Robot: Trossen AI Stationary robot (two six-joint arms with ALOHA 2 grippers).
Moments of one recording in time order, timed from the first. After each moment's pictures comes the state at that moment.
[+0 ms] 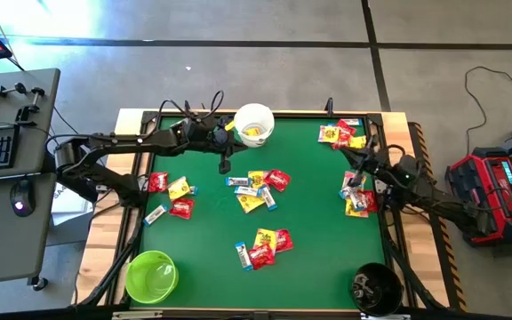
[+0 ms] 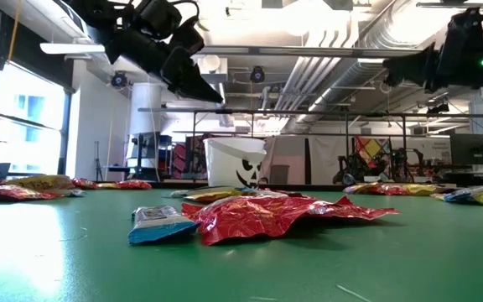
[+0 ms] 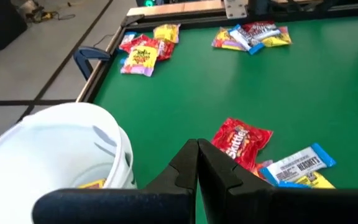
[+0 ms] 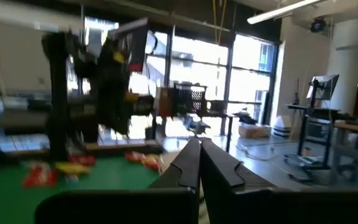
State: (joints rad) left arm 0.41 1.39 0.83 0.07 0.20 0.29; right arm -0.43 0.01 0.01 0.26 0.02 -0.08
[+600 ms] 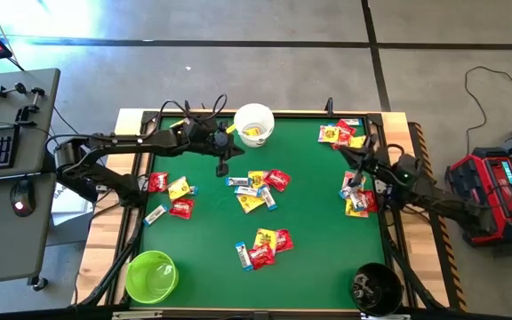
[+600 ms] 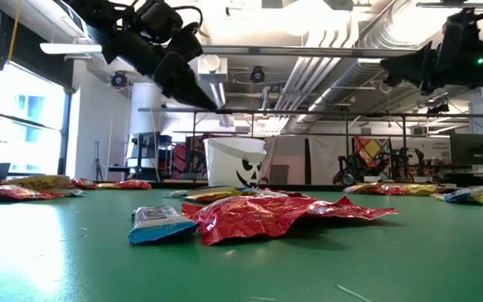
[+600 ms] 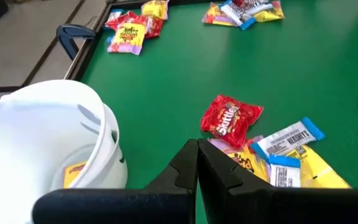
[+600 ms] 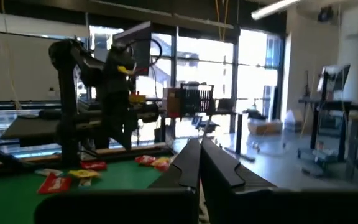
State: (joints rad) left arm 0.40 1.39 0.83 -0.02 0.21 0.32; right arm -0.42 0.09 0.02 0.31 0.00 -0.03
